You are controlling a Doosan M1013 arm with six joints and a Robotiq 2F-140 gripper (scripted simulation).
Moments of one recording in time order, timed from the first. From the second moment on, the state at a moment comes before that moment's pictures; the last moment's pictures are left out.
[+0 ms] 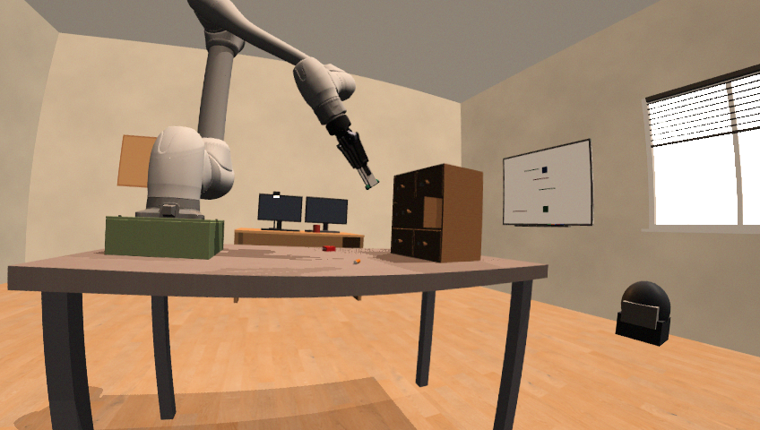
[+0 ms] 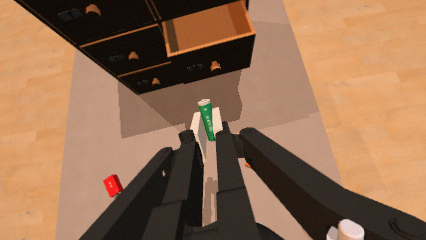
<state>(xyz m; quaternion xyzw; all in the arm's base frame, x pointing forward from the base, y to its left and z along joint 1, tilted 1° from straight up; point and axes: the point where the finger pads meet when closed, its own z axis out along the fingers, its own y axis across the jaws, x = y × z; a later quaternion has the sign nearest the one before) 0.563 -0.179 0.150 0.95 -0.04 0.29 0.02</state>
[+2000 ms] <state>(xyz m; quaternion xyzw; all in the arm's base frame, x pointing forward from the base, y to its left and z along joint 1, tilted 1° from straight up) 0.550 -0.178 0.146 0.82 -0.03 0.57 0.02</state>
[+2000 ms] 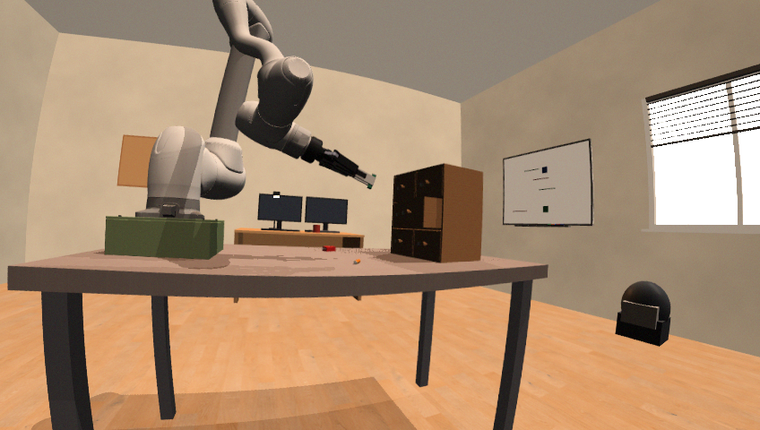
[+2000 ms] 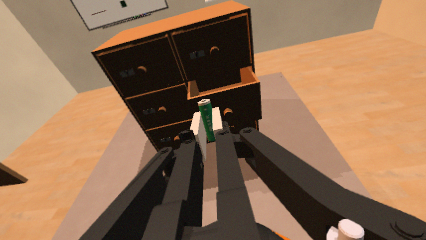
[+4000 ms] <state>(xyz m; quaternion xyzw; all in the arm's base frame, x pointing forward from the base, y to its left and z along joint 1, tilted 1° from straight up) 0.660 -0.188 0.141 0.82 -0.03 0.57 0.02</state>
